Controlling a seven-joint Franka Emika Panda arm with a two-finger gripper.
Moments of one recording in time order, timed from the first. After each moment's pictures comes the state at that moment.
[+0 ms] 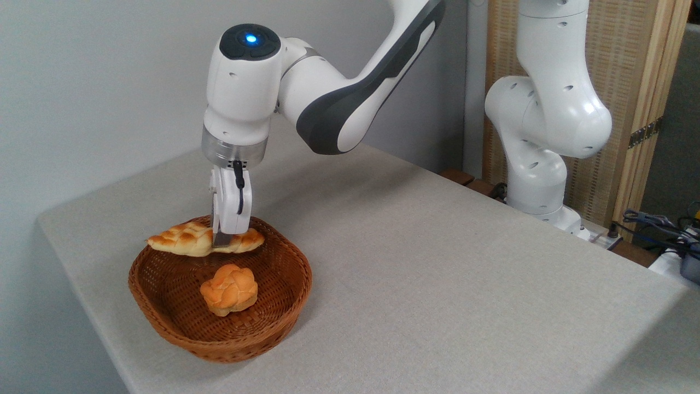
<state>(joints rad) -0.15 0.04 -0.07 -2.05 -0.52 2.32 1.28</state>
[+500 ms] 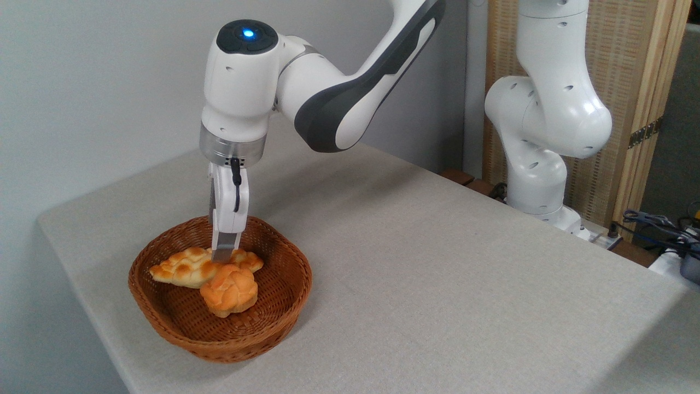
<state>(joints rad) -0.15 0.04 -0.07 -2.04 -0.48 2.32 1.28</state>
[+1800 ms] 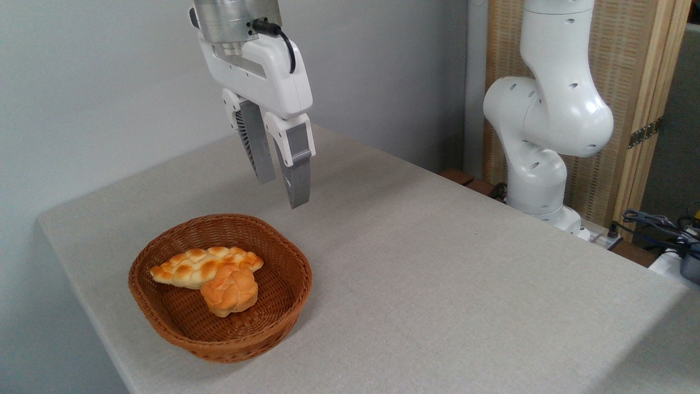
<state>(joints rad) -0.09 -0.03 0.00 -1.63 0.01 1.60 0.76</state>
